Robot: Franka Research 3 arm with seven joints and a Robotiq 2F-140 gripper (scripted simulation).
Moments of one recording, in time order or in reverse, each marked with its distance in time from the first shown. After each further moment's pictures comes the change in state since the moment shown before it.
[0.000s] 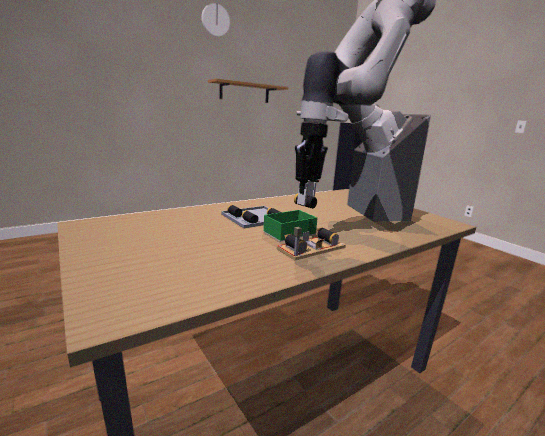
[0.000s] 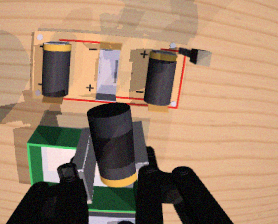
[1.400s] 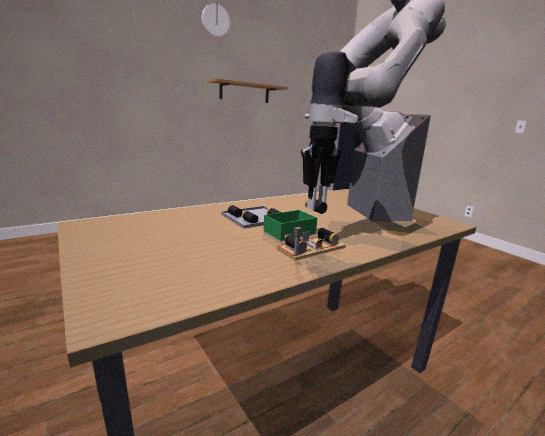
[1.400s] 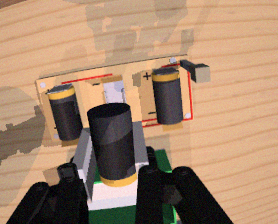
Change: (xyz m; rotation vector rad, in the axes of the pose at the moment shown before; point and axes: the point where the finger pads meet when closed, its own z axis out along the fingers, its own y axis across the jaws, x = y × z) arm 0.039 0.001 0.005 0.040 -0.004 0.262
